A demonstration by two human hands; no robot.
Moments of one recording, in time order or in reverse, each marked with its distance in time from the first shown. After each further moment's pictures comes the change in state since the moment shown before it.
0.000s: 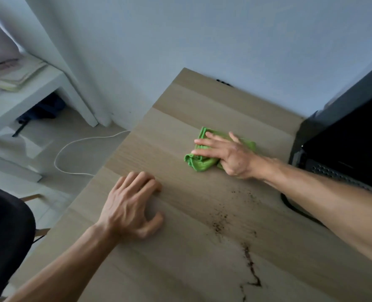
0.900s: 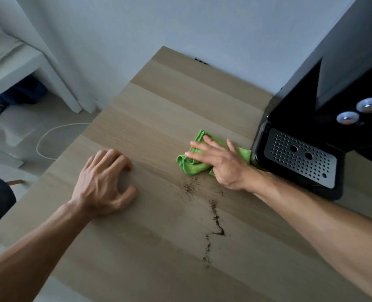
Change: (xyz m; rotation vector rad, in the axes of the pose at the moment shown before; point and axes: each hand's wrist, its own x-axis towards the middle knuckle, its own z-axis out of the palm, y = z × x) left_hand -0.027 0.026 -0.005 0.057 -0.010 -0.135; right_hand -0.097 -0.028 0.034 0.050 0.027 0.131
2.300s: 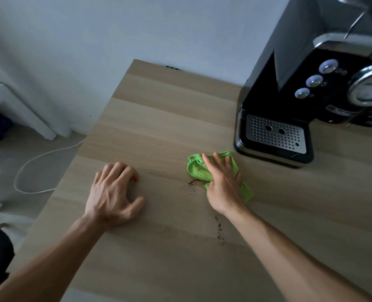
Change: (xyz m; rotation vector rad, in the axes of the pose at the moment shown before) left_hand -0.002 -0.003 -0.004 -0.071 -0.067 0.113; right_hand -0.048 -0.083 0.049 0.258 0.391 0.699
